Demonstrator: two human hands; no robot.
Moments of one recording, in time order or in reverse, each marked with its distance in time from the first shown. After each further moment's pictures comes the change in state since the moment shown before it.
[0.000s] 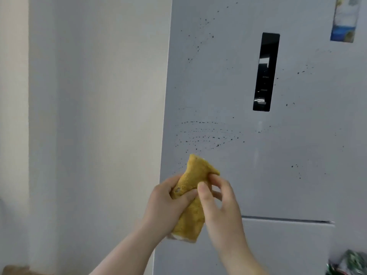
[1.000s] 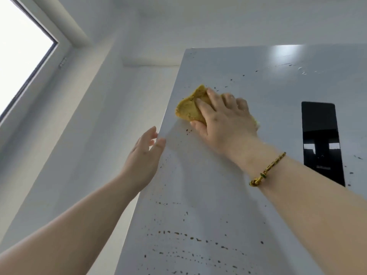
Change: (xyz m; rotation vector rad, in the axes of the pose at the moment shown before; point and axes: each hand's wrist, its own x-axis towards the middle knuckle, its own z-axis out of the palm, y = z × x) left_hand 0.273 0.071 0.004 0.196 0.487 0.351; right_hand 0.345 -0.157 -0.007 -1.330 0.216 -1.246
